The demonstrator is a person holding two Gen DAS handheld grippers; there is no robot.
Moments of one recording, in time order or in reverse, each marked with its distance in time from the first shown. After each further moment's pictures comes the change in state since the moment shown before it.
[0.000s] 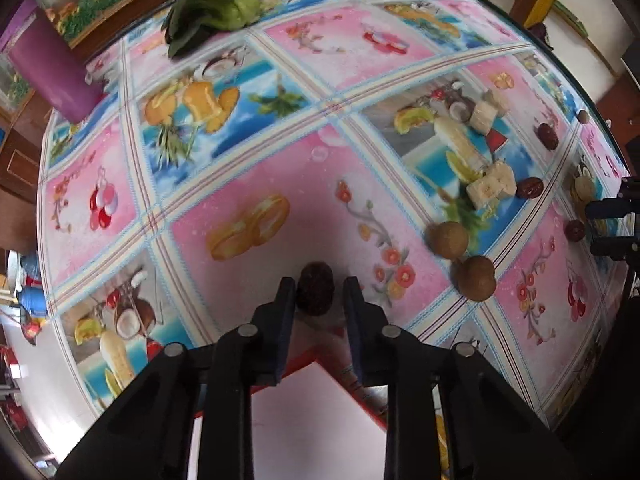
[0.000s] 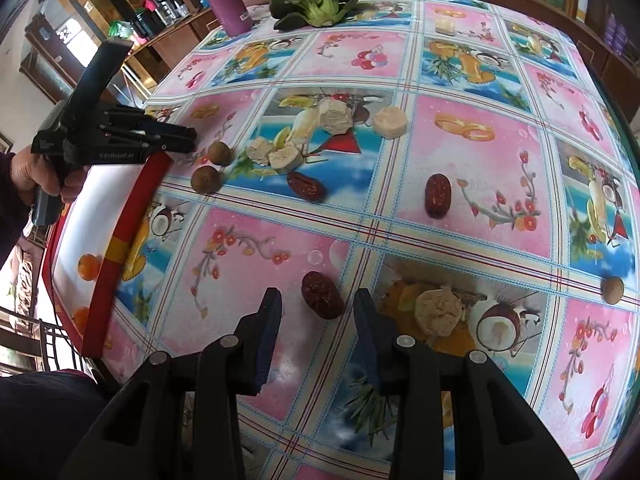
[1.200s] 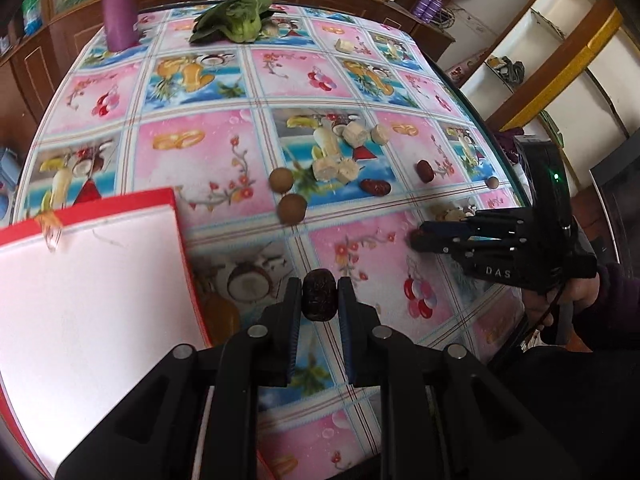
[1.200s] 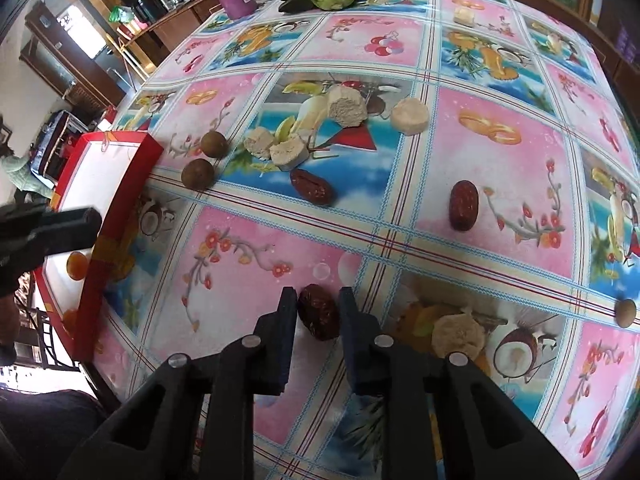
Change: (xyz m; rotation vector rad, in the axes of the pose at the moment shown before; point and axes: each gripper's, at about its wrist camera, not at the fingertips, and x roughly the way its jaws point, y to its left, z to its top) left arm -0.080 -0.079 -0.083 -0.367 -0.197 -0.211; right arm 0.024 0.005 0.014 -0.031 0.053 0.007
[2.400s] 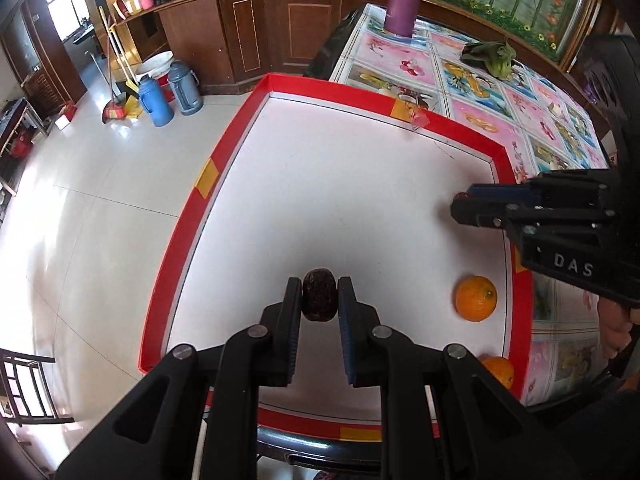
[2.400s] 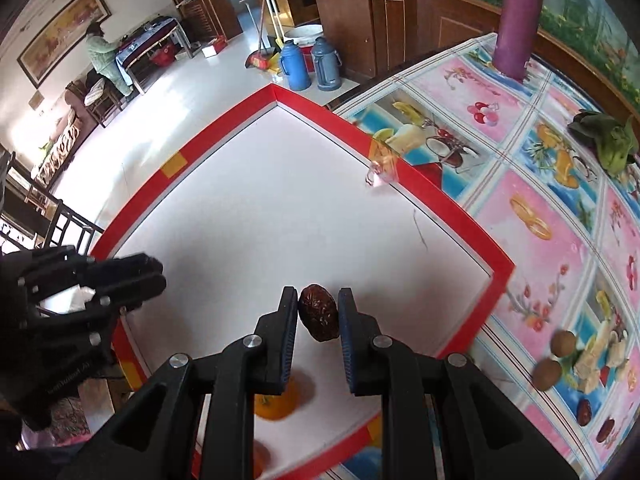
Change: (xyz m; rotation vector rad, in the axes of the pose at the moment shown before) left arm -0.089 0.137 -0.126 -0.390 -0.103 0.512; right arm 0.064 0.272 0.068 -0.474 0.005 0.119
